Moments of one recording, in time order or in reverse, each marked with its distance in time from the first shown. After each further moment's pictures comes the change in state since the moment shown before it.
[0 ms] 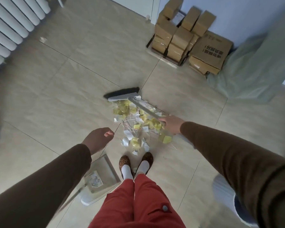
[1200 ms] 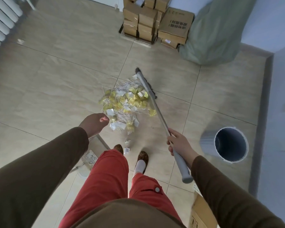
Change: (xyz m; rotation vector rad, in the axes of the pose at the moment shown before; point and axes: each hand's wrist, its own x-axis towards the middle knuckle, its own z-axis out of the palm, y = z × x) left_hand -0.152 0.018 0.125 0.159 0.051 0.173; right_hand -0.275 0.057 0.283 1.464 0.329 0.307
